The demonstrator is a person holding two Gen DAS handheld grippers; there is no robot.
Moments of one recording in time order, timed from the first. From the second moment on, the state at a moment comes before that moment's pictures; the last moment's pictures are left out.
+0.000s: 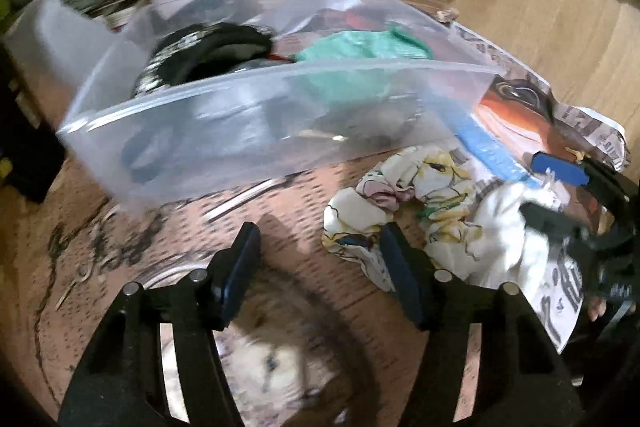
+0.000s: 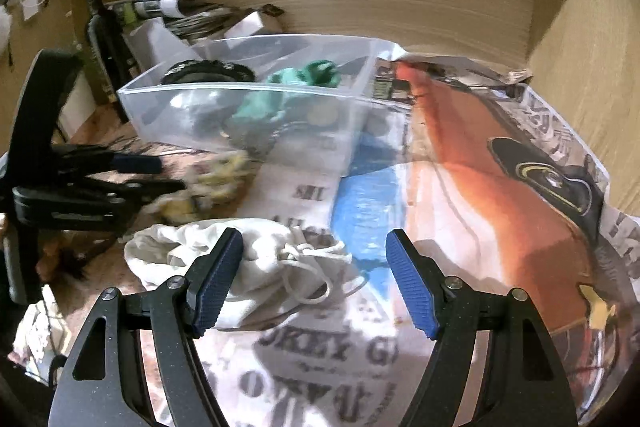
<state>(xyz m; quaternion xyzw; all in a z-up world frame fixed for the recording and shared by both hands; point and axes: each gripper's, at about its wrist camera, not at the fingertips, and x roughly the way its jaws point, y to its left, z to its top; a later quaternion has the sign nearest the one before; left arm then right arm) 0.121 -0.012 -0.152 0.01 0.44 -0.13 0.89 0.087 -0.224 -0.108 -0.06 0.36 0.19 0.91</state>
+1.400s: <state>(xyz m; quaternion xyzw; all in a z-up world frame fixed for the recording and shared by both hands) 0.094 -0.012 -0.135 0.00 0.39 -0.14 0.91 0.083 -0.211 -0.084 -0.03 0.32 0.23 0.92</state>
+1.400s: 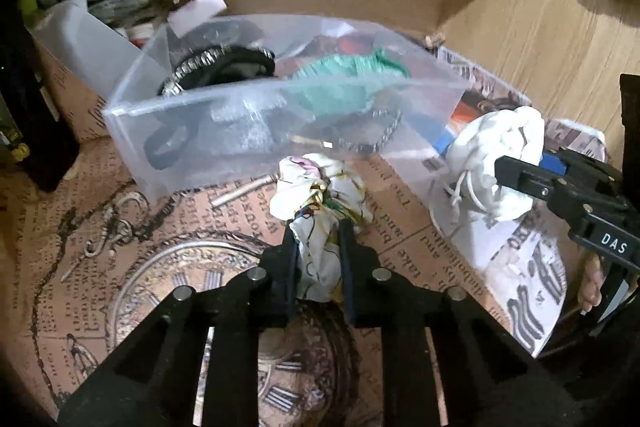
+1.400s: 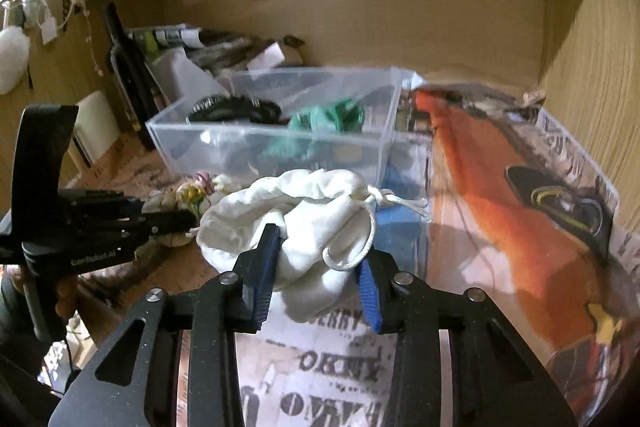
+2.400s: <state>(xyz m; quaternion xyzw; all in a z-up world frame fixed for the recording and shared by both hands) 0.141 0.015 -0.043 -0.04 0.26 -0.11 0.96 0.150 -0.167 -0.032 -0.05 0.23 0.24 0.94</state>
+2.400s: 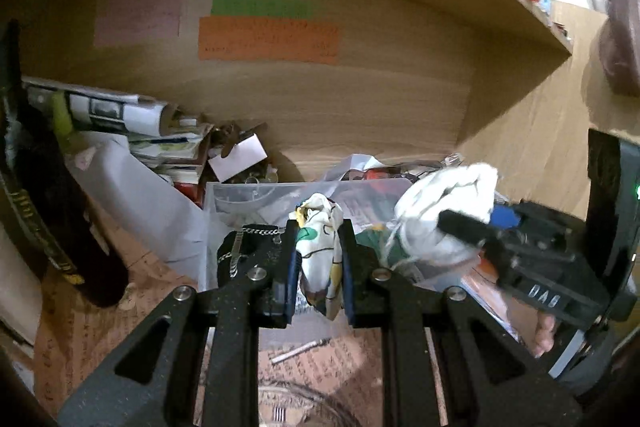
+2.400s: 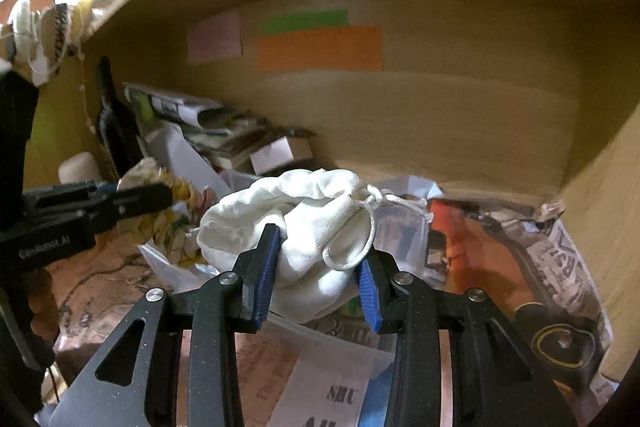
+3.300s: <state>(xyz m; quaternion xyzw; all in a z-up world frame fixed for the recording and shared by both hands) 0.158 0.010 -0.069 -0.04 0.31 -0.10 0.94 0.164 -0.155 -0.055 -0.09 0.28 0.23 0.93</state>
